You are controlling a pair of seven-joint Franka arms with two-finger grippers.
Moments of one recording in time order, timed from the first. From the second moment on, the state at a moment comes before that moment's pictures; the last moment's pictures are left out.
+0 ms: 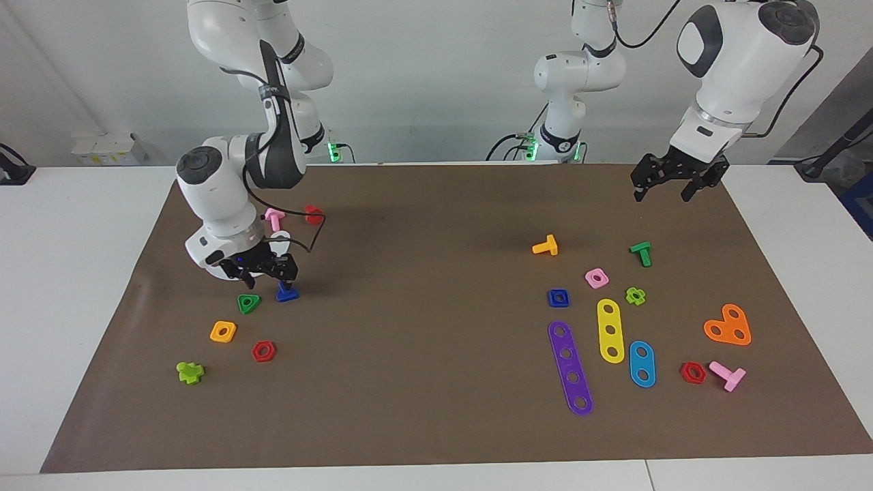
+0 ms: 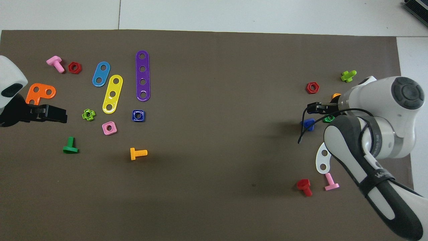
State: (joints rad) left arm 0.00 -0.08 -0.05 -1.78 -0.01 1.71 0.03; right arm 0.08 0.14 -0.06 -2.00 0.05 2.22 0.12
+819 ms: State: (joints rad) left arm 0.00 -0.05 -0.05 -1.71 -0.01 1.68 0.03; right arm 0.00 -0.03 -0.06 -1.58 0.04 1.57 0.16
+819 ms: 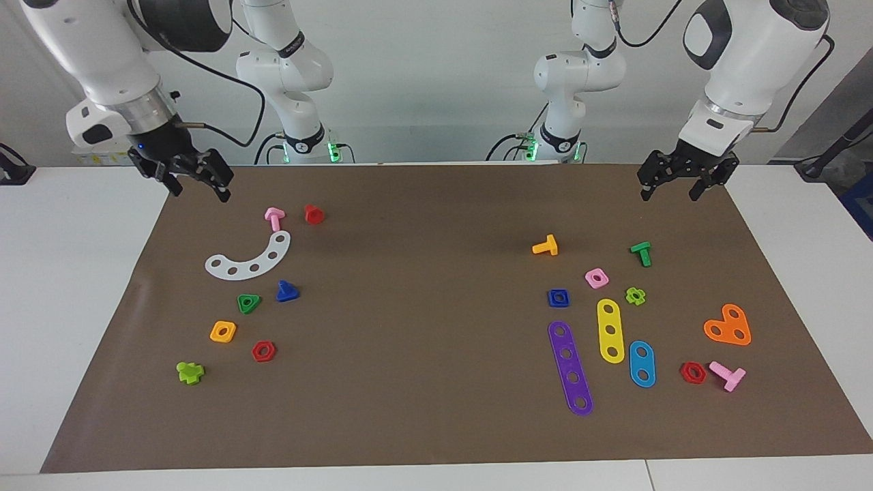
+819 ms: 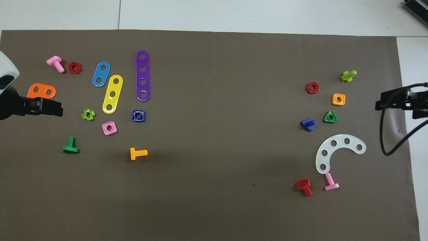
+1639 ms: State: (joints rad) left arm 0.00 -0.01 -0.05 -1.68 -0.01 1.67 0.03; right arm 0.01 -0.03 -0.04 -1.62 -0.02 1.59 0.16
